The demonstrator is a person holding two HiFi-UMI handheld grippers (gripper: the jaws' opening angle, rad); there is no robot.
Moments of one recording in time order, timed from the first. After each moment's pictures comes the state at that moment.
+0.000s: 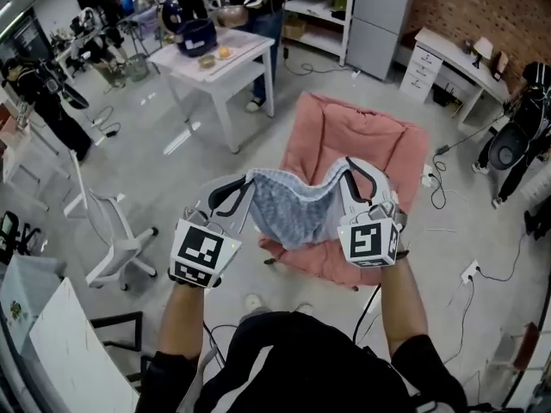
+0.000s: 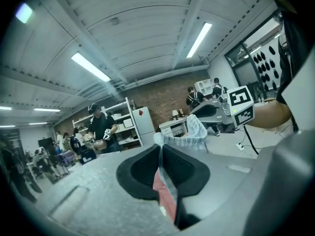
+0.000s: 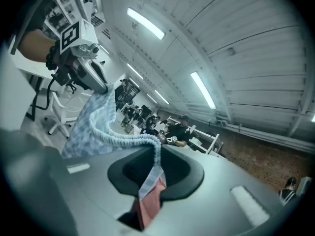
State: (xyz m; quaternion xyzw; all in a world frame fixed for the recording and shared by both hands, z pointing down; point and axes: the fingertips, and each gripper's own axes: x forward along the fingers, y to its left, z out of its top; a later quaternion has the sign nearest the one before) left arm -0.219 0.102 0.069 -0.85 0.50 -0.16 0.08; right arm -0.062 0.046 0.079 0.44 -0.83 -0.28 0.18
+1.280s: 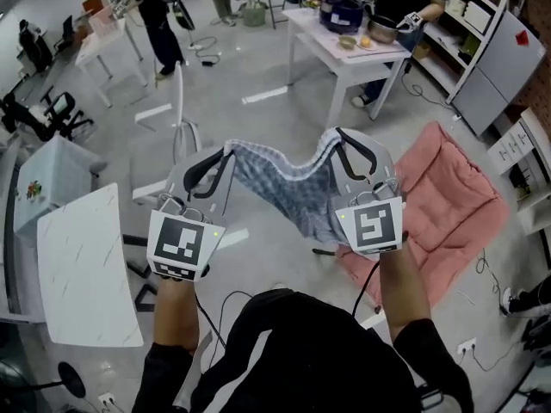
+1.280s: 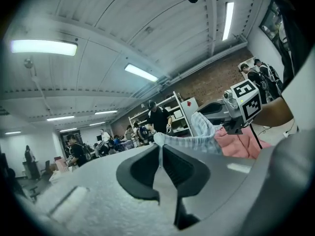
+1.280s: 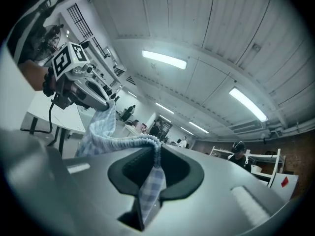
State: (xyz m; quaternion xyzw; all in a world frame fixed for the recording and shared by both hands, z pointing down) left arm -0.539 0.279 0.027 -0.66 0.73 -0.17 0.09; right arm -0.432 0.169 0.023 0.18 -0.94 -0.28 0.03
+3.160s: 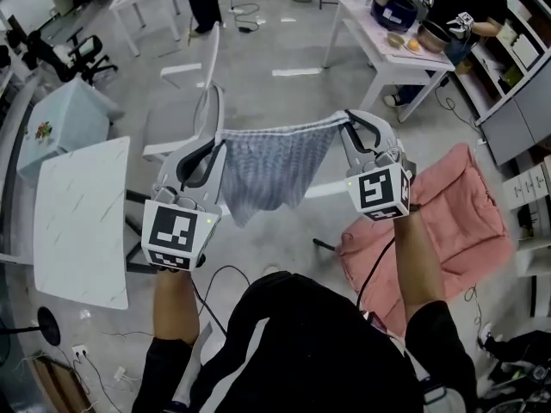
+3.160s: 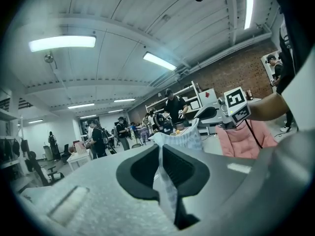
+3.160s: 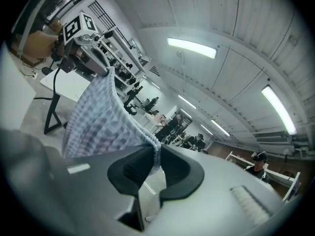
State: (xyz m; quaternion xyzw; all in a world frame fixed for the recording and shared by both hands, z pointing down) left arm -0.606 0.328 0.067 -0.57 0.80 -0.17 0.02; right arm -0.522 0.133 0.102 0.07 -0.92 -0.35 0.13
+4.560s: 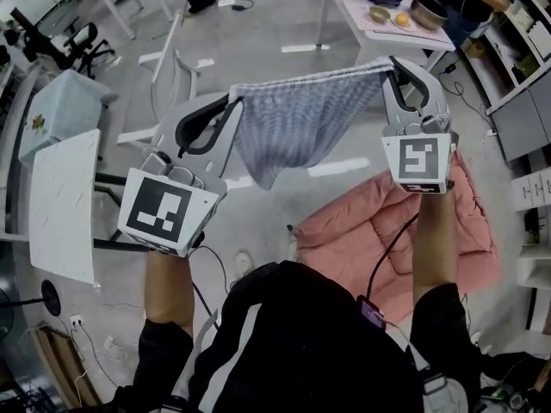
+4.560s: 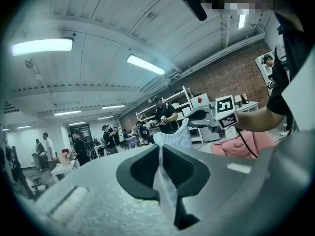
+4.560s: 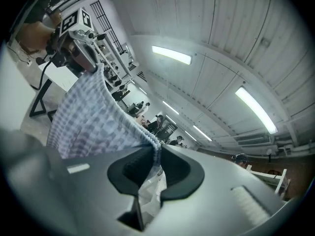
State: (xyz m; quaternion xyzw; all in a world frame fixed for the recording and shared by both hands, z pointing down) left arm -0.471 0.071 0.011 -0.61 0.77 -0.16 0.06; right arm -0.408 -0.129 0.024 0.12 -0.91 -0.39 0.05
